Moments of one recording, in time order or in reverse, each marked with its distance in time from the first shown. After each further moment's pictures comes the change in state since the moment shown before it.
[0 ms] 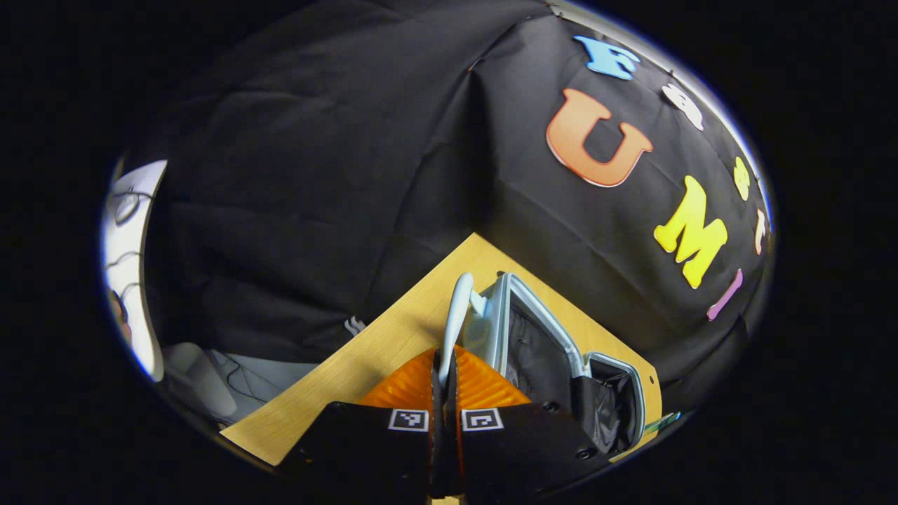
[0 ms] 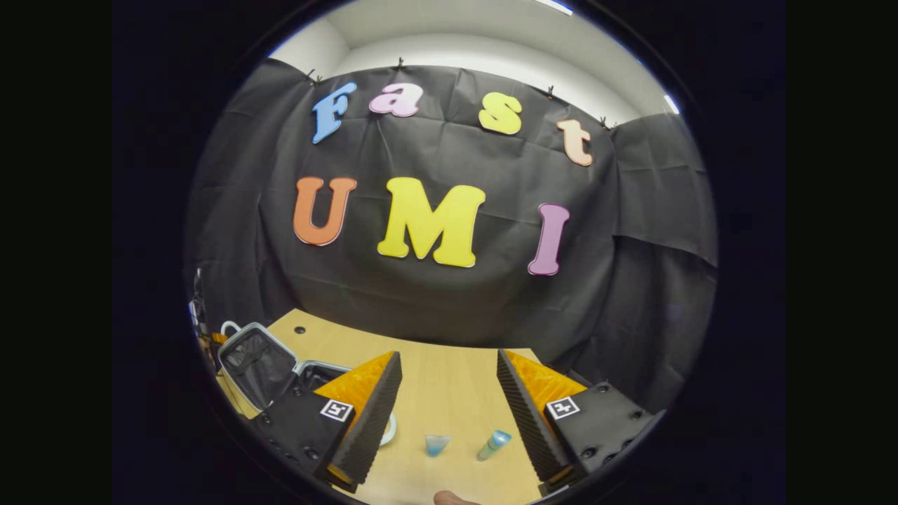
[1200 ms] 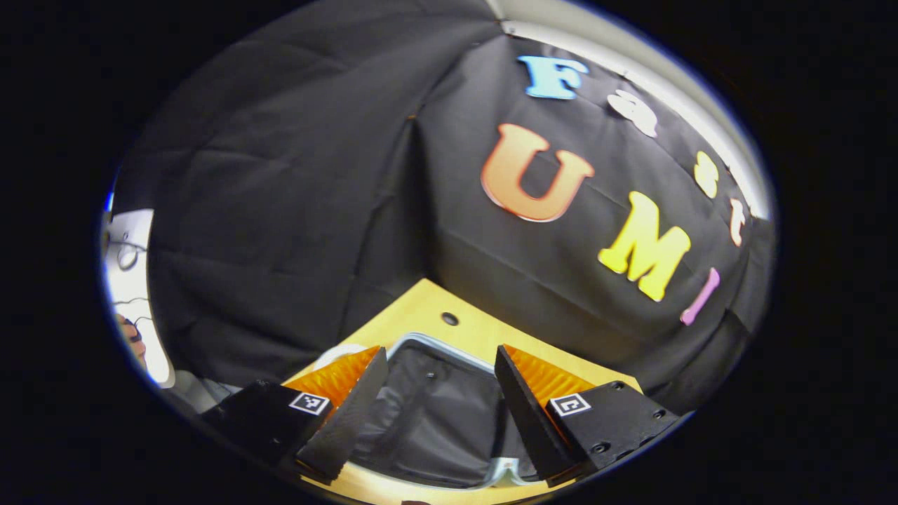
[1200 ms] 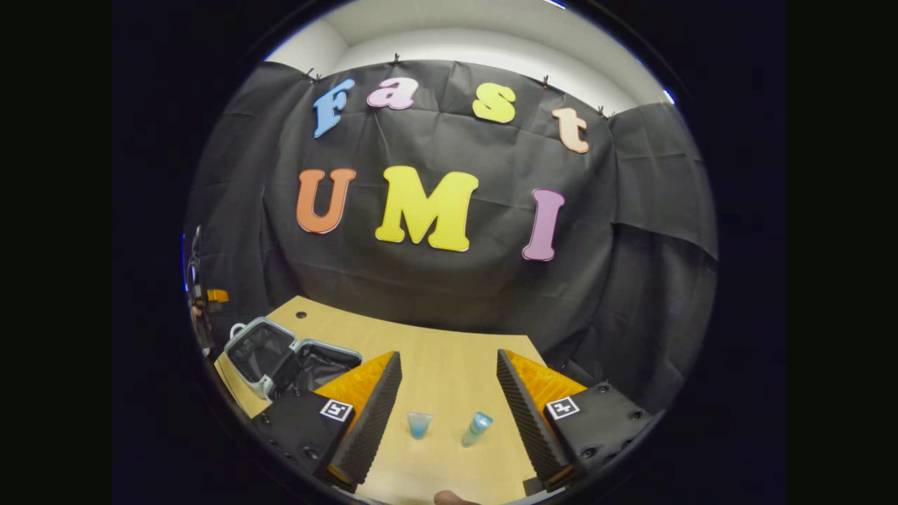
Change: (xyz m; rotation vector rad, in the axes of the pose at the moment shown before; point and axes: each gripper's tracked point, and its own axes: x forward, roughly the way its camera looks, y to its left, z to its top) left arm -0.089 -0.146 0.043 0.179 -0.178 -0.125; right arm -0.015 -0.068 -0.038 0.032 0.048 0.043
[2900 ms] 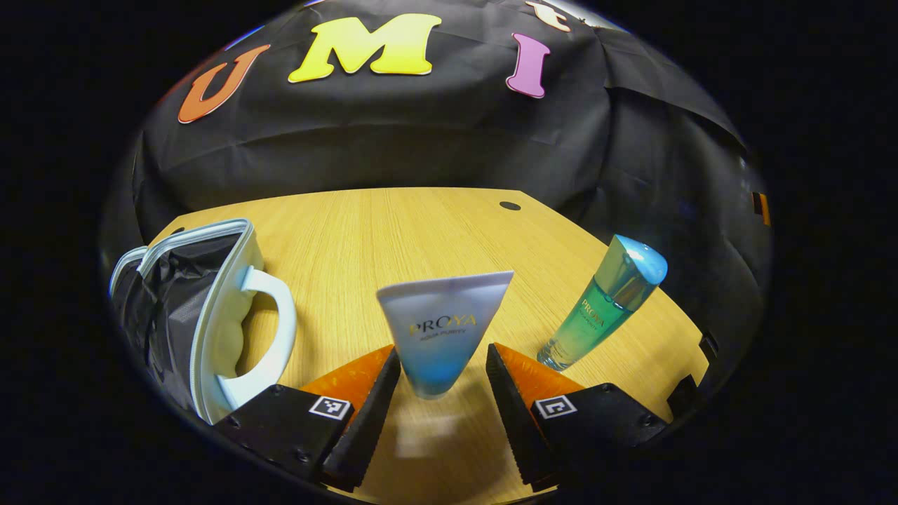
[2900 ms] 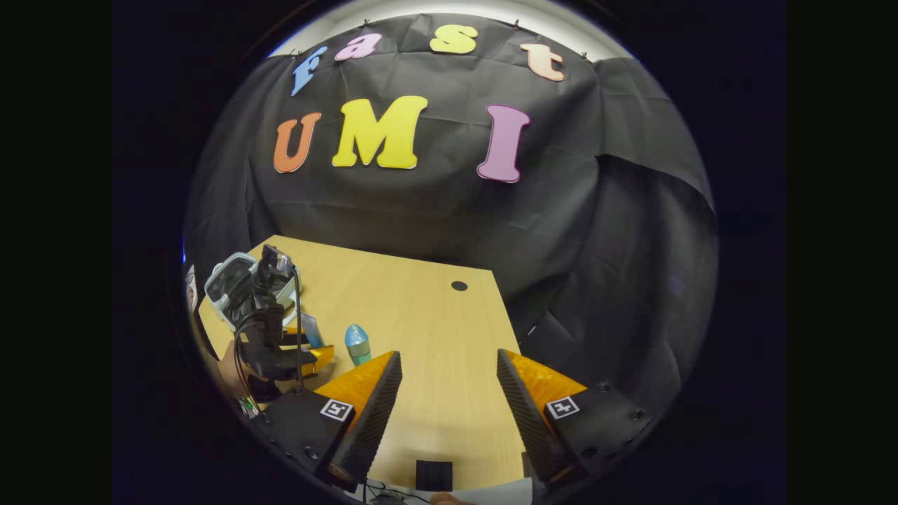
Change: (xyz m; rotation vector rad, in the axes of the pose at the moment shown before) left arm 0.046 -0.402 -0.419 0.535 0.433 -0.358; right arm 0.032 -0.204 -0.138 -0.019 0.239 -0.017
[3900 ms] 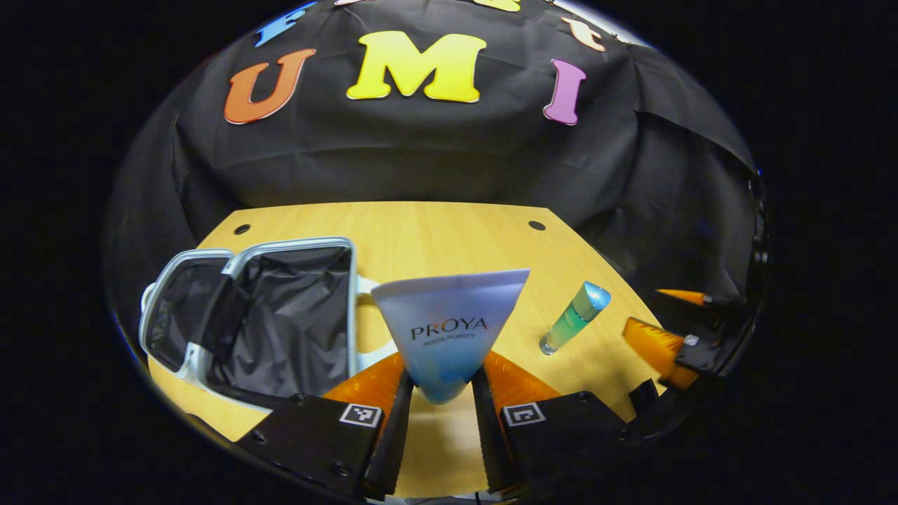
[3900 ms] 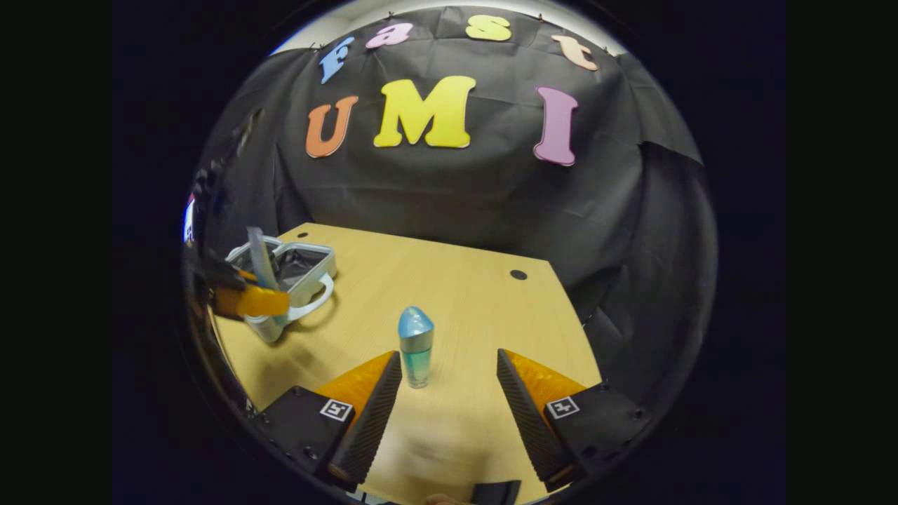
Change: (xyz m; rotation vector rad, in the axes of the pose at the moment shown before) left arm -0.158 0.067 0.038 -0.099 0.057 0.154; right arm 0.087 0.114 -0.075 -0.038 0.016 0.187
